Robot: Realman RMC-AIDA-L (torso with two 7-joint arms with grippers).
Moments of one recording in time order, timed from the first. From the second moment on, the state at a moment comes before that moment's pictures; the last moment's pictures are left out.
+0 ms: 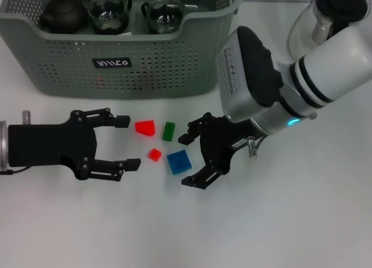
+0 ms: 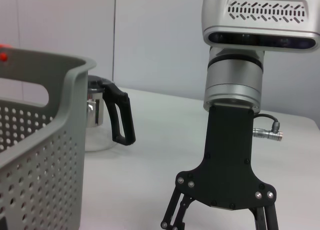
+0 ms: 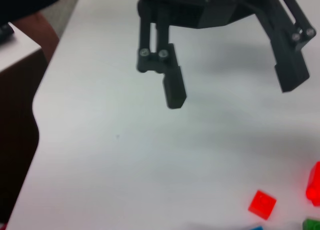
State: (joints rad) left arm -0.37 -2.08 0.61 0.77 2.12 1.77 -1.13; right arm 0.90 2.11 -1.64 -0.68 -2.00 -1.22 1.64
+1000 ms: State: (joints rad) left arm -0.38 -2.08 0.61 0.78 2.13 1.76 -1.17; right arm 0.89 2.11 -1.78 -0.66 -1.94 -1.03 1.67
